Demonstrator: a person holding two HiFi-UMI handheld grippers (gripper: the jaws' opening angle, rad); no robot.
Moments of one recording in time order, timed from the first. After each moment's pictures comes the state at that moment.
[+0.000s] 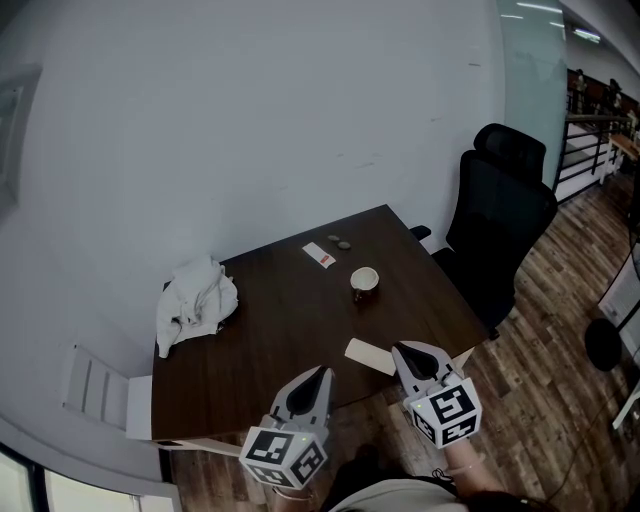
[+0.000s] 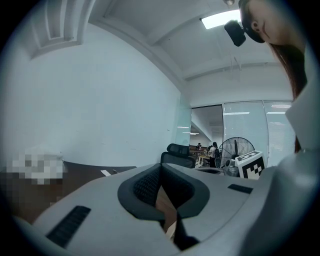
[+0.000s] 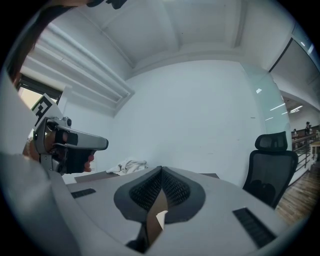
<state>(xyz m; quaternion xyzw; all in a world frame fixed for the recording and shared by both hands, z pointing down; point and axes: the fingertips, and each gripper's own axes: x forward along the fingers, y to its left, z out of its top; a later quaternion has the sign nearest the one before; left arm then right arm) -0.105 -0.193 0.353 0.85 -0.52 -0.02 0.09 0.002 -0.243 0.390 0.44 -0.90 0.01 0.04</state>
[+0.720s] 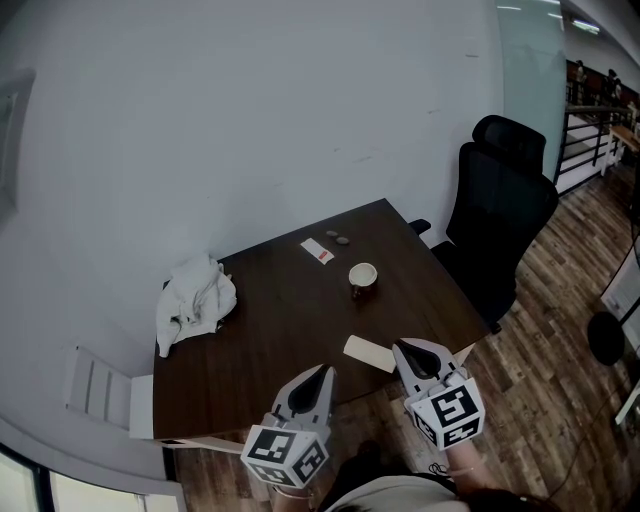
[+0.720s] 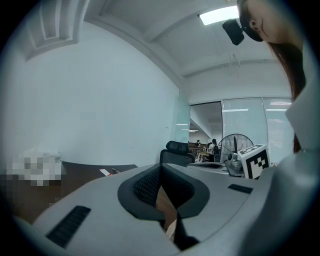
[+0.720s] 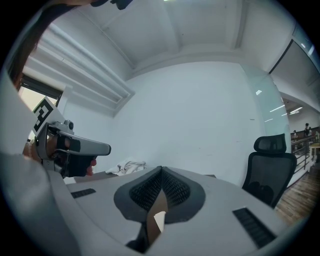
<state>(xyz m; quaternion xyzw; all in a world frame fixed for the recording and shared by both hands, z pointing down) -0.091 -0.202 0.358 0.85 -0.52 0.00 0.09 0.012 -0.245 0.382 0.44 -0.90 0.00 0.05</state>
